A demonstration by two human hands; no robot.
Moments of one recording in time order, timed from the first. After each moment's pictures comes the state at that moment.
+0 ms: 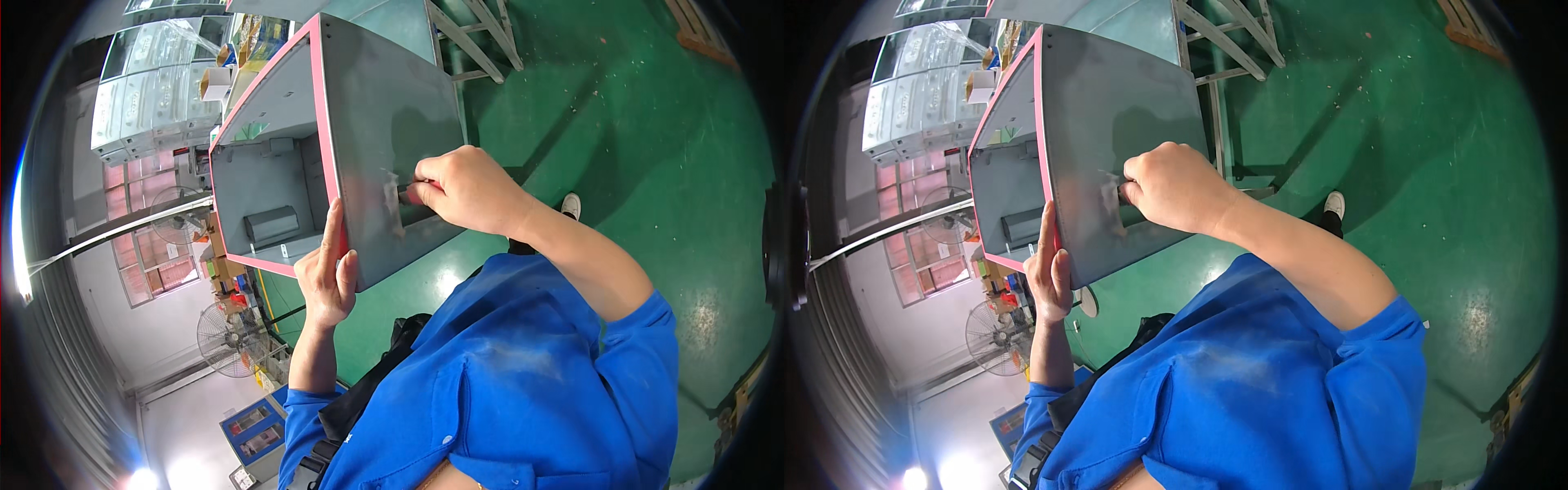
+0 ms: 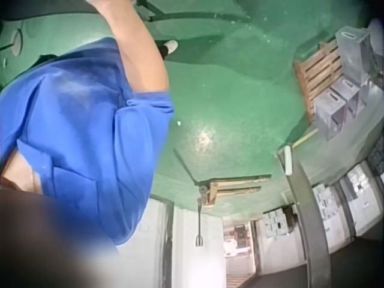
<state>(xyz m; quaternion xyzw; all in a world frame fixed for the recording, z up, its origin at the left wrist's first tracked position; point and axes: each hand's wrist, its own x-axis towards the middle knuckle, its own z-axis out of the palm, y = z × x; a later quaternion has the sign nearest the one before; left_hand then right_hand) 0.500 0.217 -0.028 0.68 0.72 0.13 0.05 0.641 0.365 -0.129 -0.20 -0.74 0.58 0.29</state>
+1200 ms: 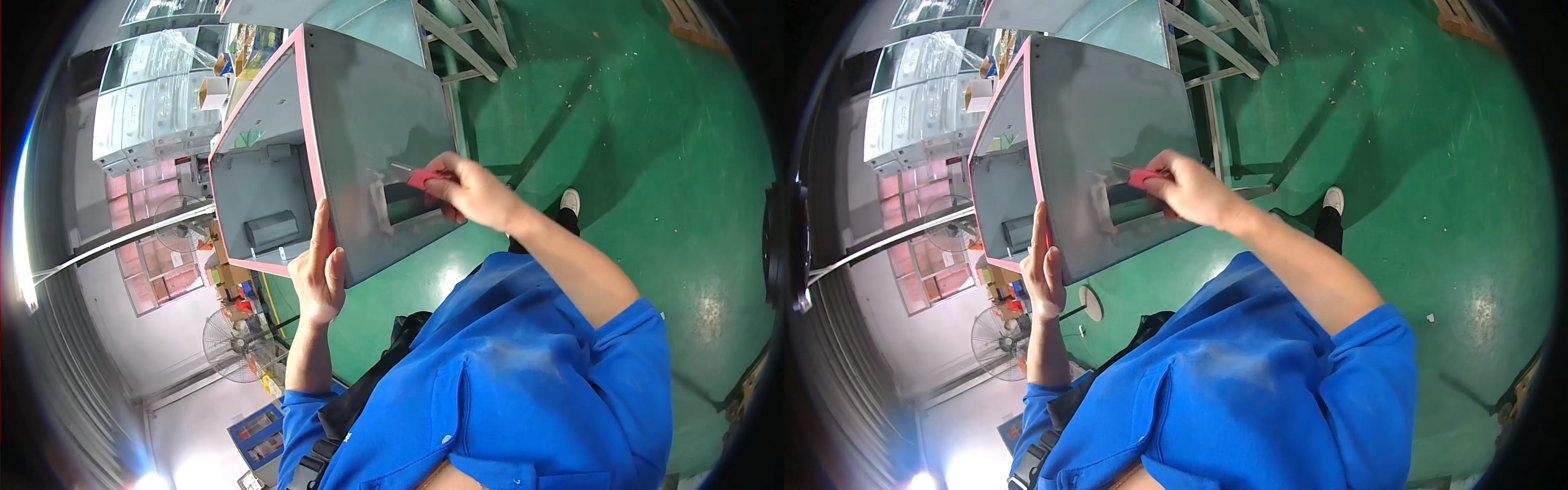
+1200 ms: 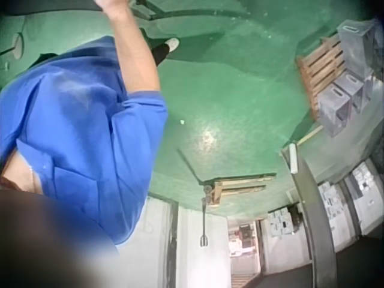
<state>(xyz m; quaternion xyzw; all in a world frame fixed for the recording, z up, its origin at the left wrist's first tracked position) 0.502 0.218 -0.027 0.67 0.73 0.13 0.06 0.655 0.350 -0.174 -0.20 -0.44 0.86 0.17</state>
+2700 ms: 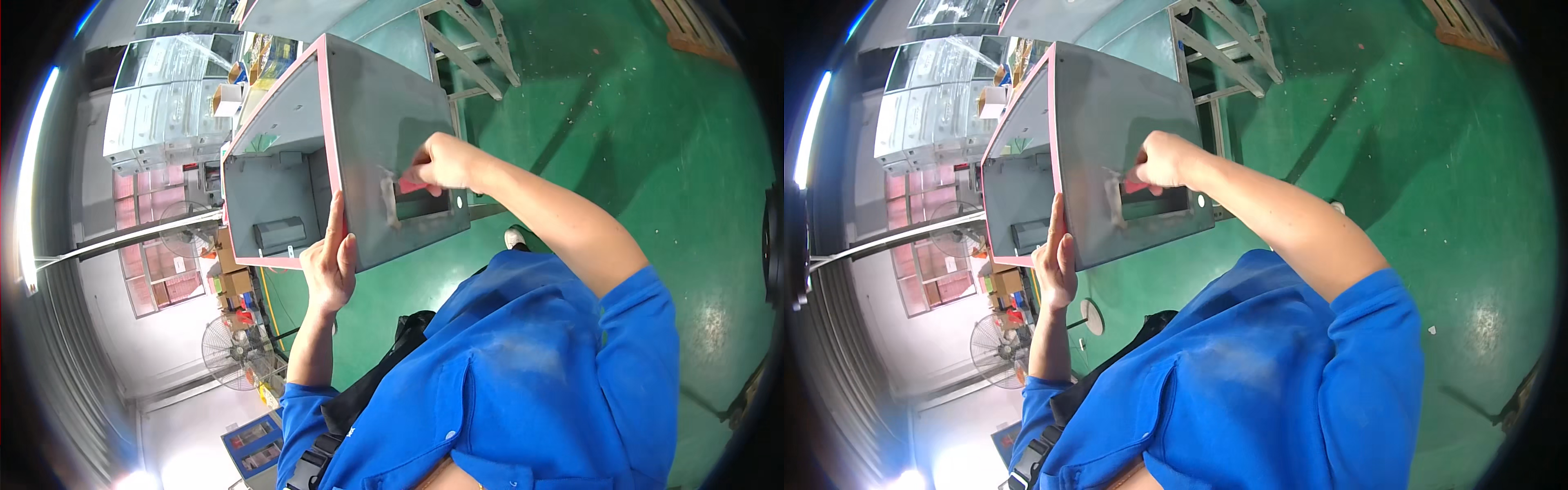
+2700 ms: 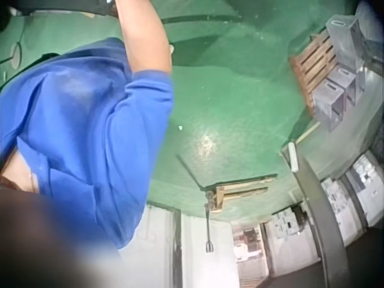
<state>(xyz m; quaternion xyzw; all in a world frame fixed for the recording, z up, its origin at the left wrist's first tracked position) 0.508 0.214 -0.024 0.65 0.75 0.10 0.04 0.623 0.387 -0.149 -0.19 -0.64 0.74 0.09</state>
